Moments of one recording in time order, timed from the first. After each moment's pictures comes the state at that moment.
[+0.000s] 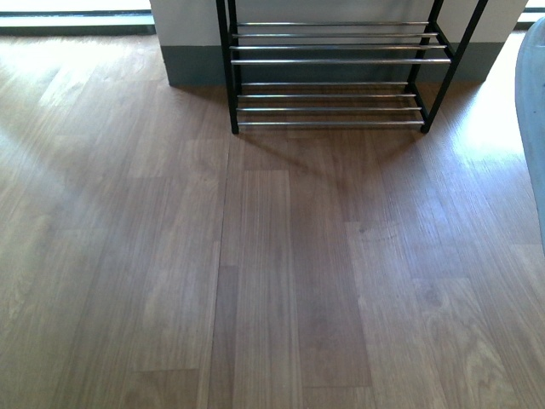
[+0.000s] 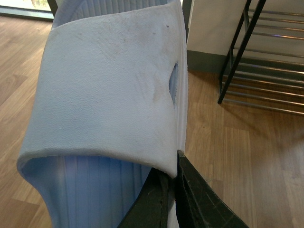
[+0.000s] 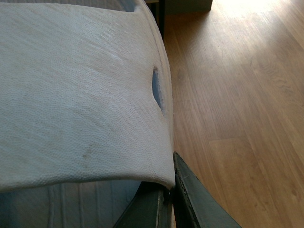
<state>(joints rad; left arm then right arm) -0.49 0.47 0.63 -0.58 -0.63 -0.28 -0.06 1.57 0.35 0.80 0.06 0.03</state>
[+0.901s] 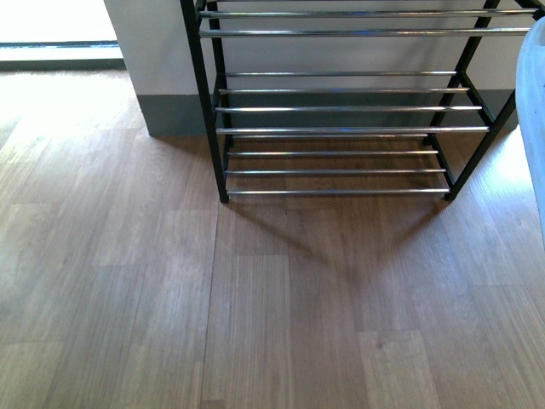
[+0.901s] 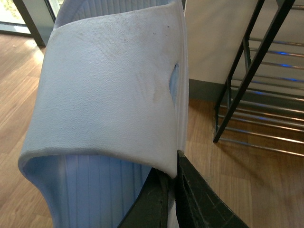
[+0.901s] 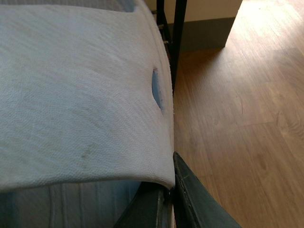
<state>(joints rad) -0.49 0.47 0.63 -0.58 -0.63 -0.28 -0.06 1.57 0.35 0.80 0.06 0.03</state>
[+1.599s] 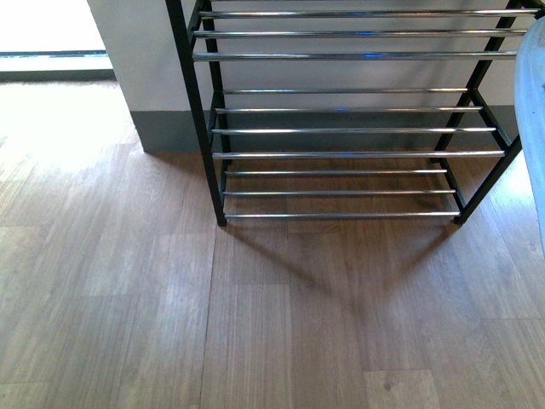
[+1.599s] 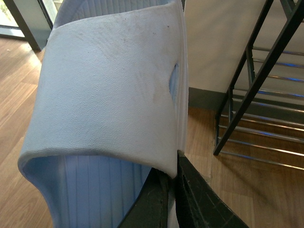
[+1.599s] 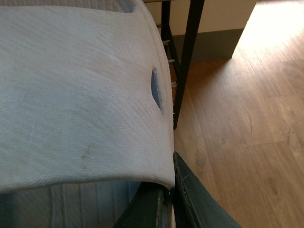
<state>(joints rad) -0.49 0.48 0.62 -0.58 -0.63 -0.28 -0.06 1.57 0.35 0.80 0.06 0.03</state>
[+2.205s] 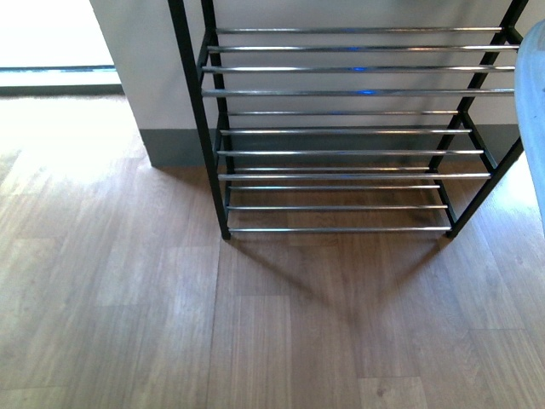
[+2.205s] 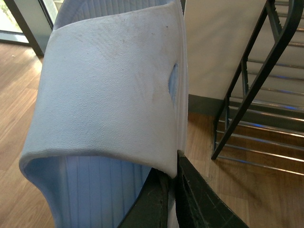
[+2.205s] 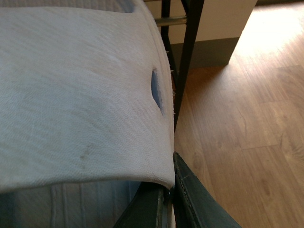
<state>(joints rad) -0.49 0.48 0.62 -0.58 -0.63 -0.28 -0.06 1.57 0.35 0.80 0.06 0.03</state>
